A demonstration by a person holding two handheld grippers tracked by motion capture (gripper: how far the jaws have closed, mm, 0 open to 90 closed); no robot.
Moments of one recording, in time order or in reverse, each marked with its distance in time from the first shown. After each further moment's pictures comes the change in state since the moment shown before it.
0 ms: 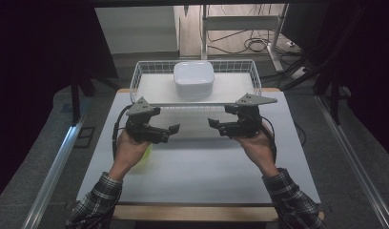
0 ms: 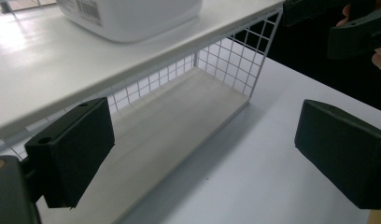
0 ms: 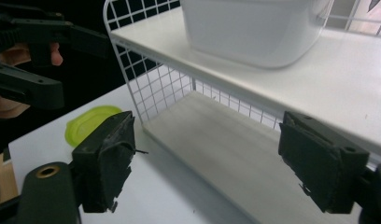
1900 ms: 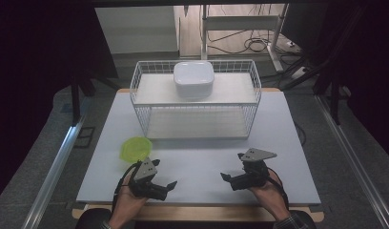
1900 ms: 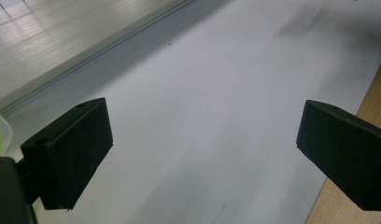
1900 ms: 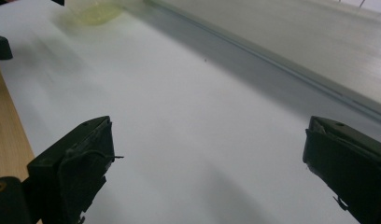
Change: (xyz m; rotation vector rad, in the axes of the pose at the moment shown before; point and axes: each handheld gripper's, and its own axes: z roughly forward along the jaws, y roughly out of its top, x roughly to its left) left arm -0.049 -0.147 0.005 0.154 0.000 0.081; right arm 0.011 -0.150 -0.016 0.201 -0.010 -0.048
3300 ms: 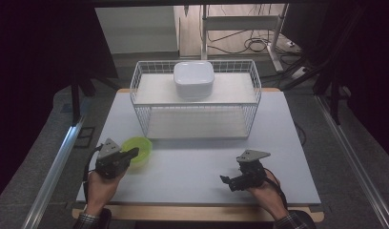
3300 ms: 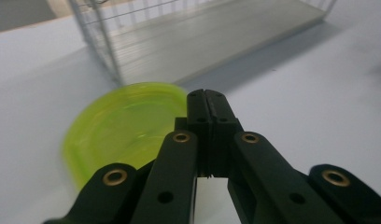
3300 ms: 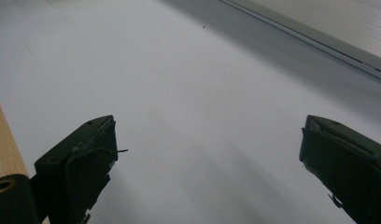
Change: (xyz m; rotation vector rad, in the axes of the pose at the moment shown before) left arm 0.079 0.002 -0.065 -0.054 0.238 -0.201; right arm -0.002 -0.007 0.015 0.095 -0.001 0.009
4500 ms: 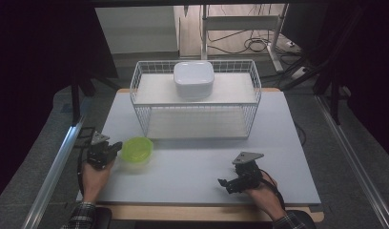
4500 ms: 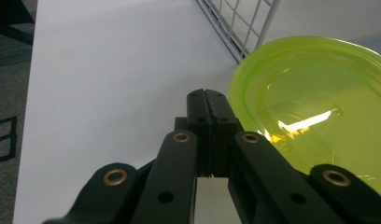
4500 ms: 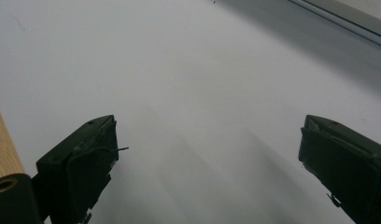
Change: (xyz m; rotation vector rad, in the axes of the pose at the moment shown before) left arm 0.064 -0.023 0.036 0.118 0.163 -0.152; right arm 0.005 -0.003 0.011 0.069 0.007 -0.012
